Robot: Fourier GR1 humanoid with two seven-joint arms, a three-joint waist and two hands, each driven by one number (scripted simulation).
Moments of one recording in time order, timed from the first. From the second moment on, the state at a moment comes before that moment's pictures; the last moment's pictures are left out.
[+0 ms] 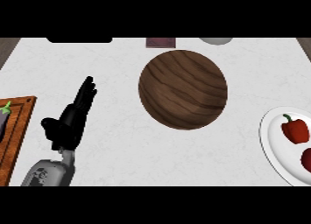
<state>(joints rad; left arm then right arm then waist) -0.16 0.18 -0.18 -1.51 0.08 0.19 0.05 0.39 -0.61 -0.27 -2.03 0.08 -0.30 0.64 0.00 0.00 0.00</state>
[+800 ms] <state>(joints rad) -0.14 0.15 -0.12 -1.51 0.05 0.14 0.05 0.41 -0.41 -0.36 -1.96 0.06 -0.10 0.46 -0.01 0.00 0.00</state>
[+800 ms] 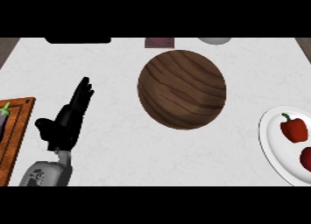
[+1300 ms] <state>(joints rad) -0.14 0.12 -0.11 -1.55 0.01 0.13 0.08 0.36 -0.31 -0.44 -1.94 0.03 -0.03 0.42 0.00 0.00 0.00</state>
